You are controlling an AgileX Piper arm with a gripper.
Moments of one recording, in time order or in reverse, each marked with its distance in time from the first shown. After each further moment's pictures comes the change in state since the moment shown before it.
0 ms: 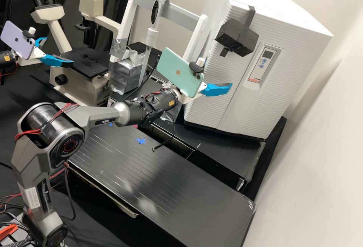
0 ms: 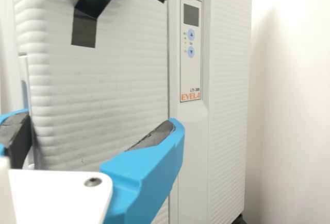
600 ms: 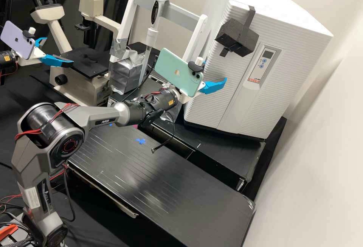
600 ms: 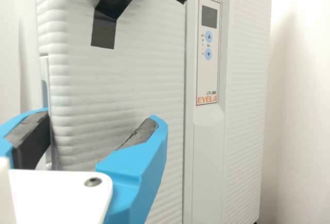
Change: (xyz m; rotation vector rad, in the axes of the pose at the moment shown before) arm 0.000 -0.002 -0.001 -0.002 0.008 -0.024
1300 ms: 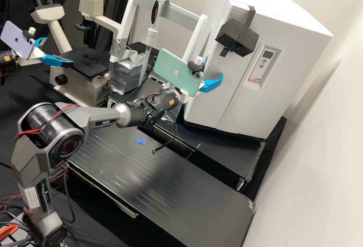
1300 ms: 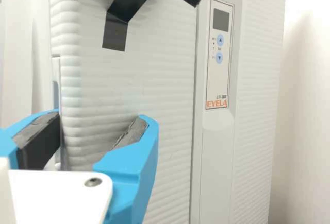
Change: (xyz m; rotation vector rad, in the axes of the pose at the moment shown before) arm 0.000 0.003 0.004 -0.013 0.028 -0.026
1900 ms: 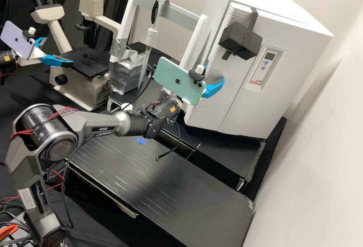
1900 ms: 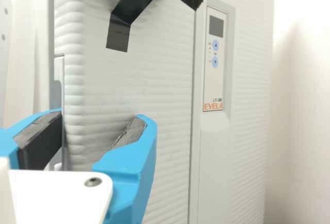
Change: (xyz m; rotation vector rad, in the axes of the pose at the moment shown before) arm -0.021 0.017 0.024 0.024 0.027 0.007
